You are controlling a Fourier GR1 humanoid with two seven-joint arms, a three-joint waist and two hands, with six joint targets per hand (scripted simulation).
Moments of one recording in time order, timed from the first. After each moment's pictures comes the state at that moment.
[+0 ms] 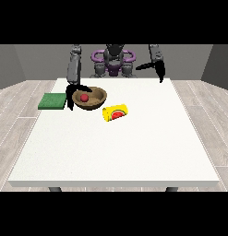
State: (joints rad) left arm -0.40 0.14 -0.04 -1.31 -0.07 0.09 -0.23; right arm -0.51 -0.18 -0.34 -0.60 -0.18 0.07 -0.52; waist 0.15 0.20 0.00
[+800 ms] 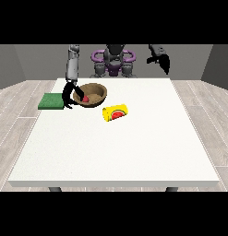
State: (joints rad) left arm -0.42 0.13 -0.06 -1.34 -0.06 0.03 -0.20; right arm -0.44 -0.28 -0.25 -0.61 0.03 -0.36 -0.36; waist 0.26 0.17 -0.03
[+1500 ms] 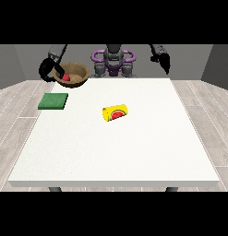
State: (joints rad) left arm -0.29 0.18 0.07 -1.16 0.00 0.03 -0.25; right arm -0.55 -0.40 -0.15 -0.70 0.09 -0.22 0.19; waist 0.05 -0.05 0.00
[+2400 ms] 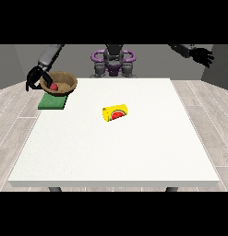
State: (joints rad) left arm -0.35 0.54 0.41 -1.07 0.25 -0.28 -0.35; right arm -0.49 -0.56 -0.30 -0.71 0.02 -0.14 -0.01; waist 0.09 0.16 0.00
